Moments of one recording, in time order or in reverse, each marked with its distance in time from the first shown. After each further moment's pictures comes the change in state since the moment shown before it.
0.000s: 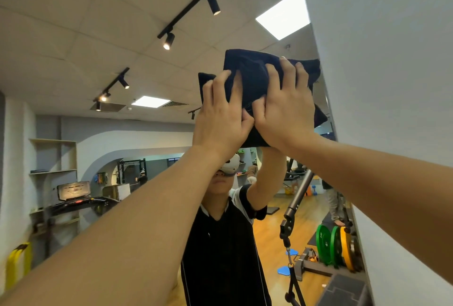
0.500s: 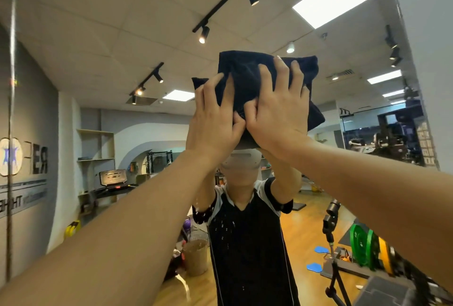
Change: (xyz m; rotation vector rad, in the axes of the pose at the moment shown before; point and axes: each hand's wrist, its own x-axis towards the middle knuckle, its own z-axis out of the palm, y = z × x) left_hand -0.056 -0.142 -0.067 0.028 0.035 -0.019; right_hand -0.026 -0.163 0.022 0.066 -0.041 -0.016
